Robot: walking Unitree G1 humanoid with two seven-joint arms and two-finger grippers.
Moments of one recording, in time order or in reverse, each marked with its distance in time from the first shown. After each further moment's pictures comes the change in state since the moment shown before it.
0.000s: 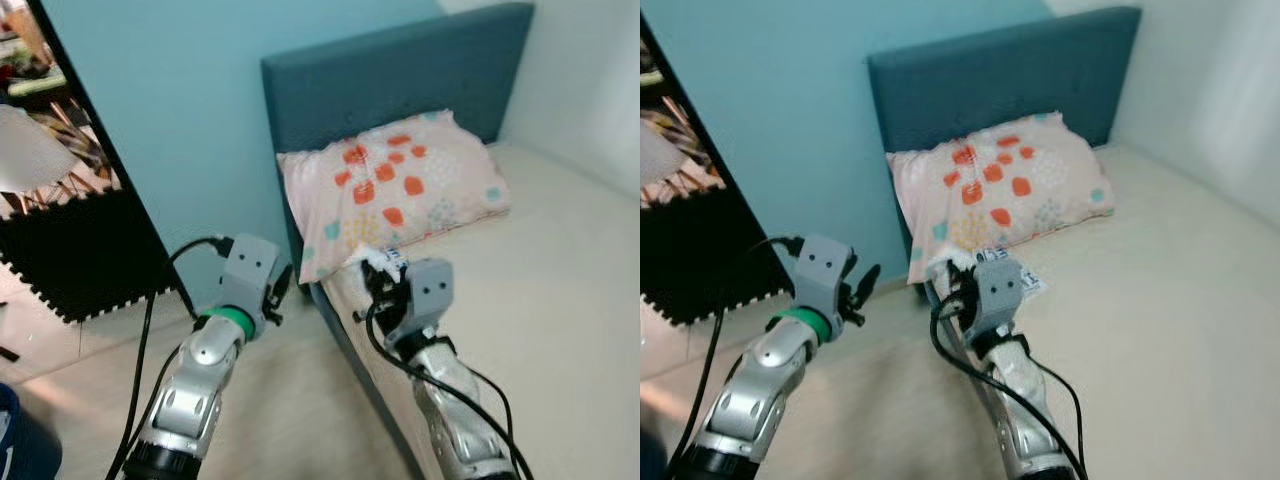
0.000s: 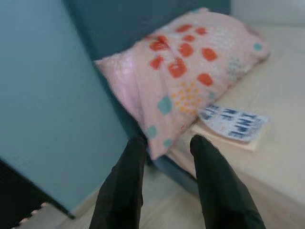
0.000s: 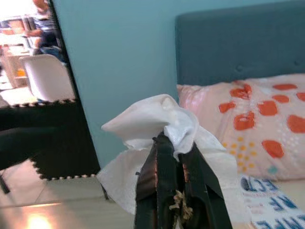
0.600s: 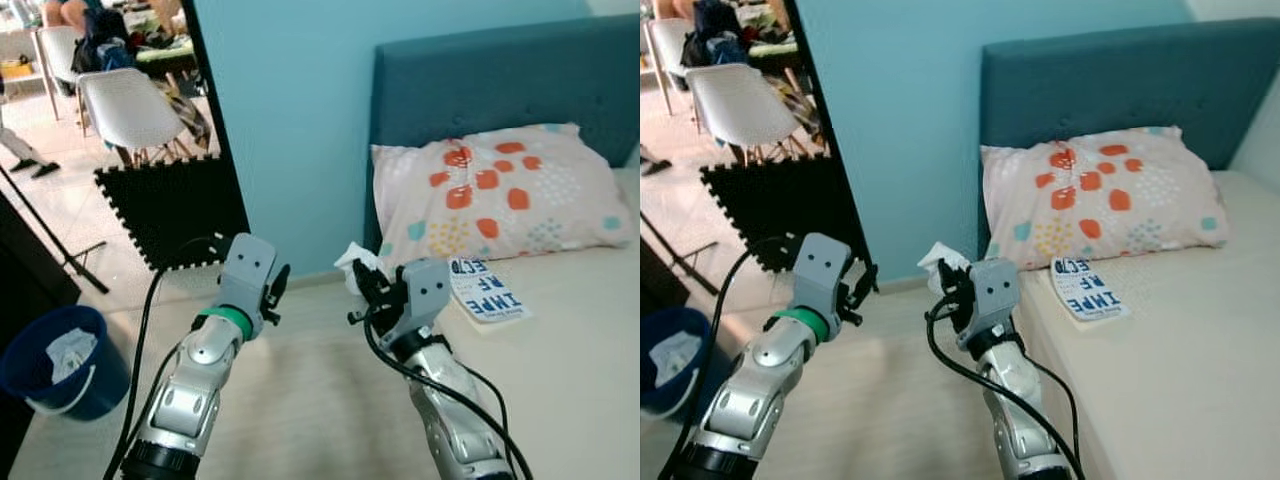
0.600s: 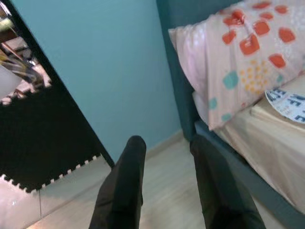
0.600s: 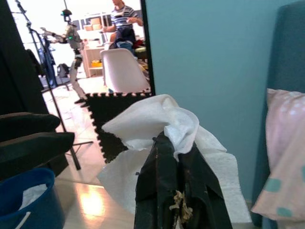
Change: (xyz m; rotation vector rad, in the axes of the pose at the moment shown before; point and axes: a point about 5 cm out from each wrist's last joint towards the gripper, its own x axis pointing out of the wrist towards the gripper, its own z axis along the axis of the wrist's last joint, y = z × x) left arm 0.001 0.001 0.000 0.010 0.004 0.009; right arm 0.000 0.005 0.003 0.019 -0.017 0.039
